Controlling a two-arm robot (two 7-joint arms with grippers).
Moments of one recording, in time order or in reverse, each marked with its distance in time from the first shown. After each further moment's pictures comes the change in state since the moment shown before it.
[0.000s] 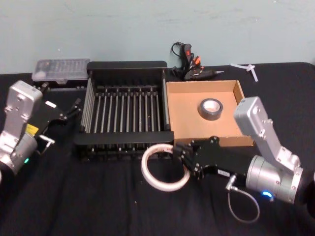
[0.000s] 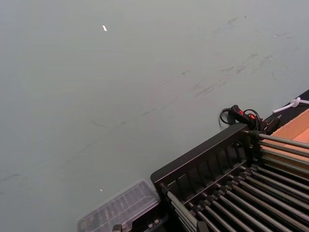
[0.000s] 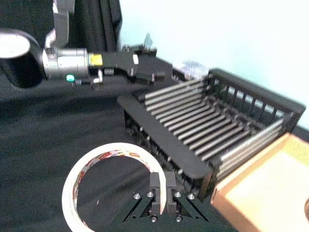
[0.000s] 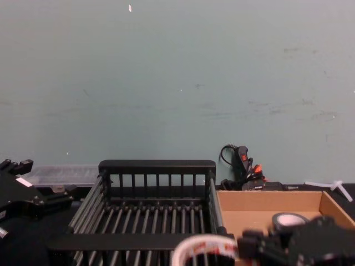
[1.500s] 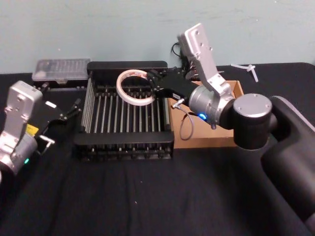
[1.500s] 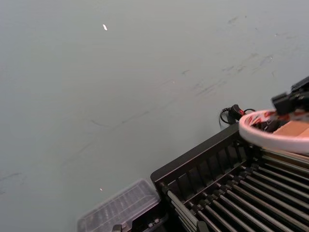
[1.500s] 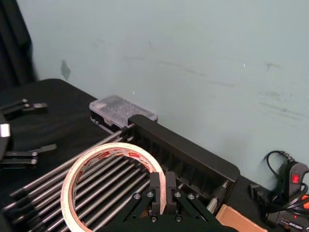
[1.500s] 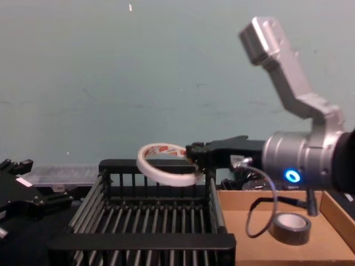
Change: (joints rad) left arm 0.000 0.000 0.000 0.000 0.000 0.000 0.000; right arm 0.451 -0.374 -0.076 0.481 -0.124 0.053 -0.222
